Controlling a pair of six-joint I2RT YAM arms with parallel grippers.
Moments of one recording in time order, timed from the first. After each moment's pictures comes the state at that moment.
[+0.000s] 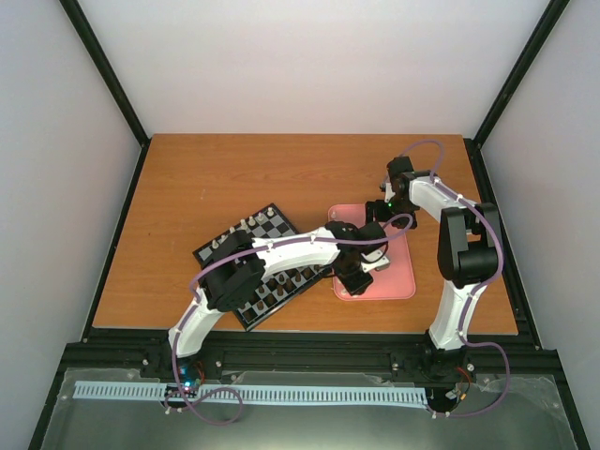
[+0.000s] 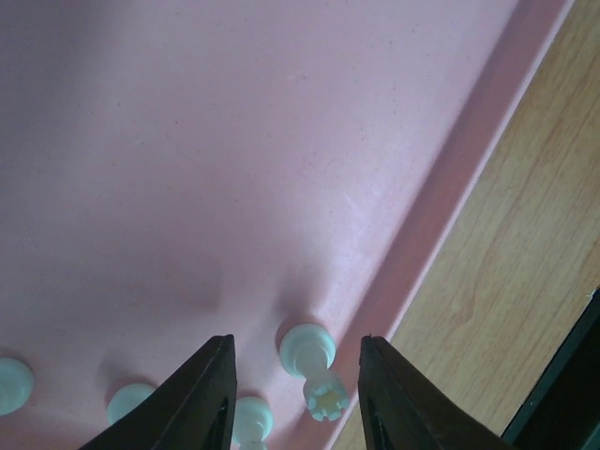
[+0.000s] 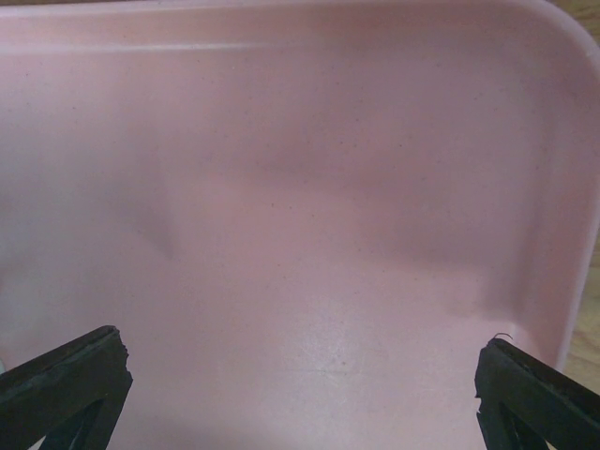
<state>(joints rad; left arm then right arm) -1.09 2.20 1.76 -0.88 0.19 -0.08 0.16 1.93 1.37 -0.80 -0.15 0.15</state>
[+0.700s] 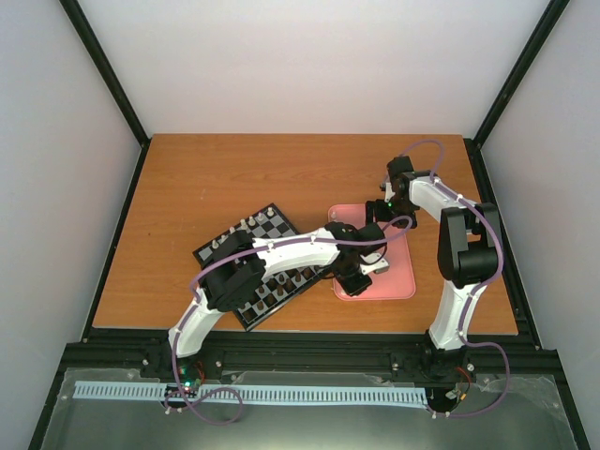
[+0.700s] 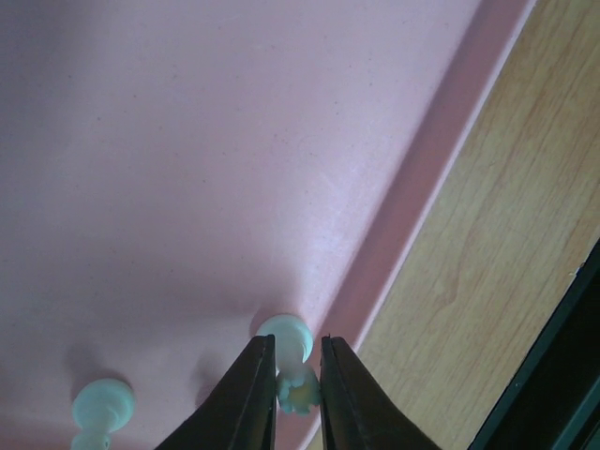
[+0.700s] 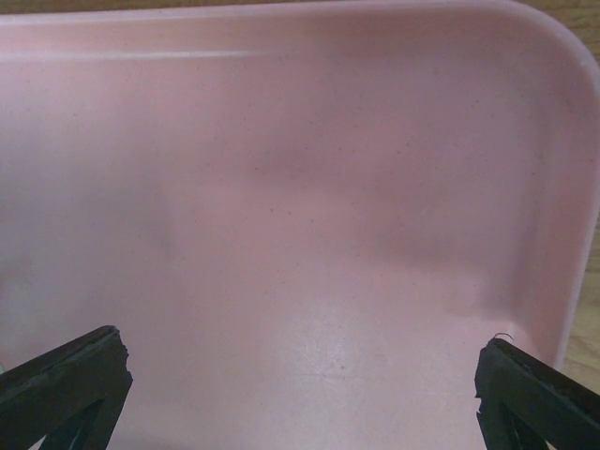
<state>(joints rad) -1.09 2.20 1.75 -0.89 0.23 -0.07 0.16 1.93 1.37 -0.80 -0.15 0.15</state>
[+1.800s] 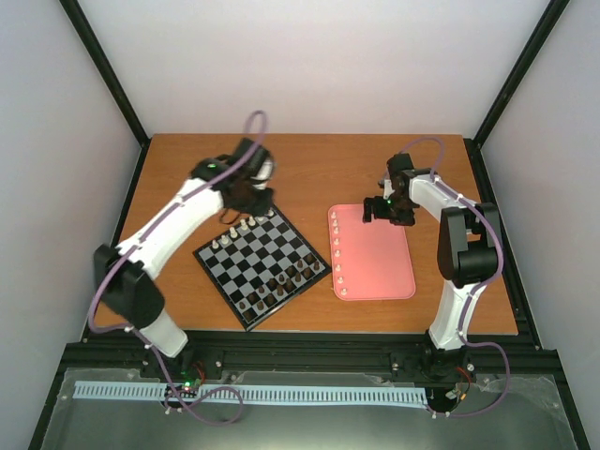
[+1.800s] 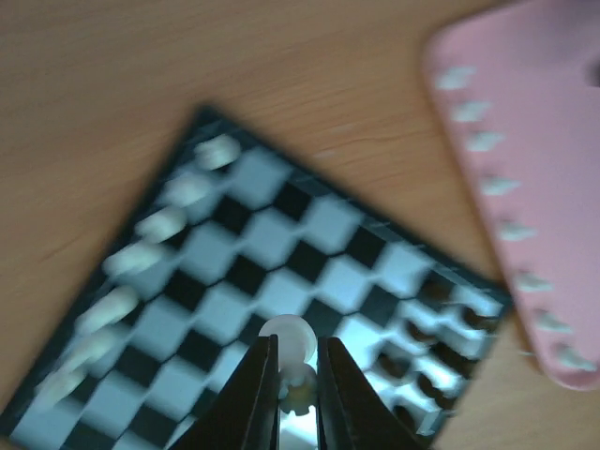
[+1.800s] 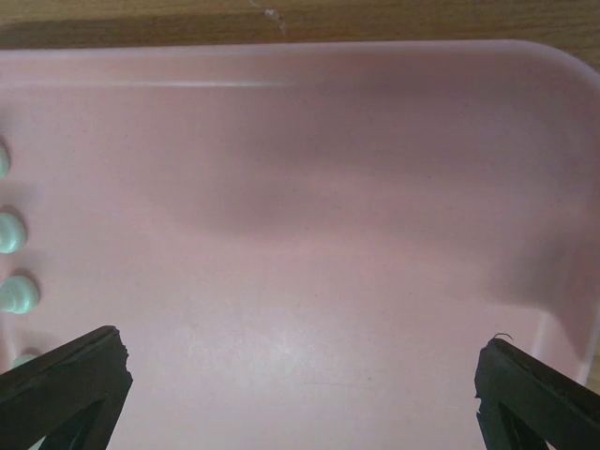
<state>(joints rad) -0.62 1.69 1.64 -1.05 0.01 -0.23 0.16 1.93 1.39 -0.80 -0.18 0.15</state>
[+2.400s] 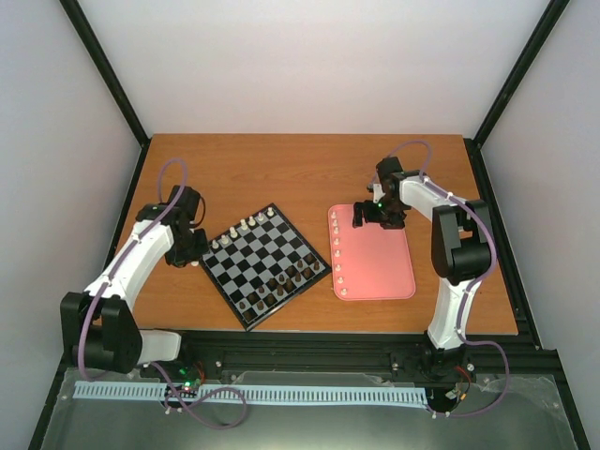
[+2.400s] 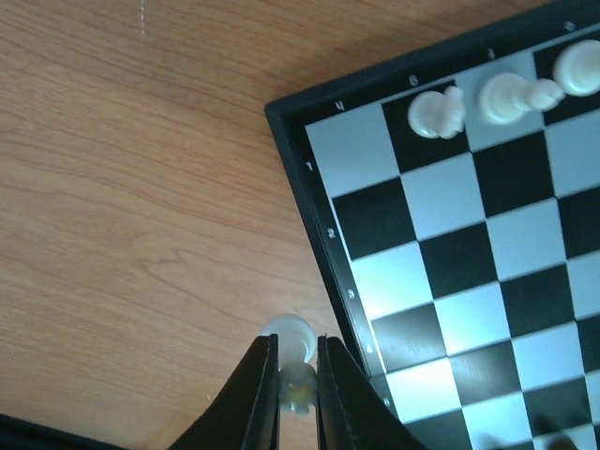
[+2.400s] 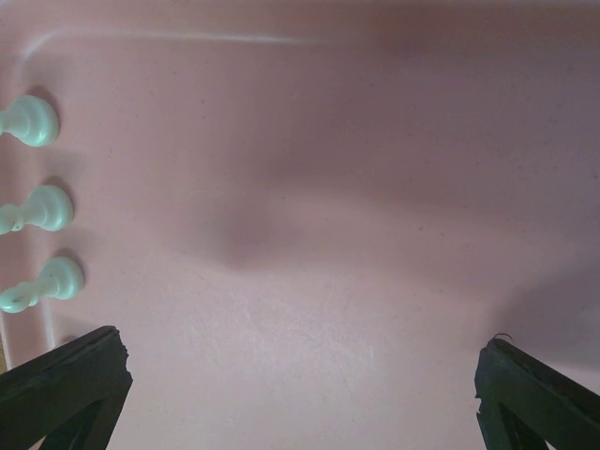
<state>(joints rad) -0.15 1.29 1.01 -1.10 -0.11 -0.49 0.22 1.97 1.39 -0.79 -0.24 0.15</state>
